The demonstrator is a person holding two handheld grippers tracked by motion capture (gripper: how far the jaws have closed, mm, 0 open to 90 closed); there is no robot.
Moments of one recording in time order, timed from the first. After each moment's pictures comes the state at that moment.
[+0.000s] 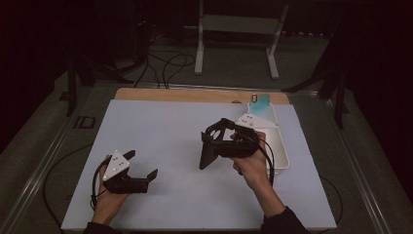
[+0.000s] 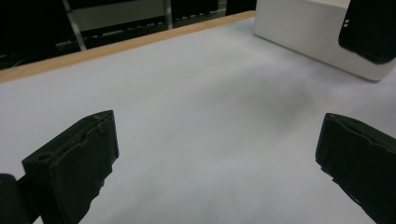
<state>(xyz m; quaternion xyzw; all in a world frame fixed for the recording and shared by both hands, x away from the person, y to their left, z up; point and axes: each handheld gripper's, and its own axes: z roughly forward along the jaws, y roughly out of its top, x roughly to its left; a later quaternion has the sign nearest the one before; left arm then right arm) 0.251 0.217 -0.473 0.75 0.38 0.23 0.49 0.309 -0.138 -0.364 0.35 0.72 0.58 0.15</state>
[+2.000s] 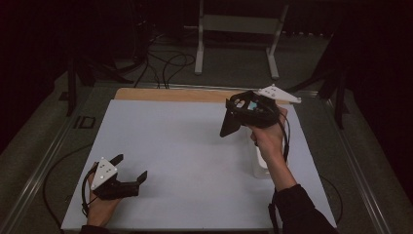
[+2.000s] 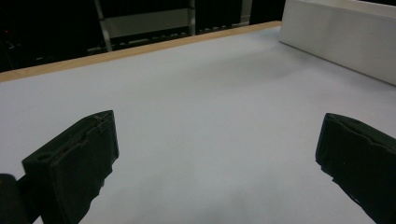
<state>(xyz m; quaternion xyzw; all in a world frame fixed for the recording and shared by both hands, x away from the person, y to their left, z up) 0.238 0.234 -0.482 0.72 0.40 0.27 0.49 0.370 -0.187 -0.338 0.41 0.68 0.56 0.24</state>
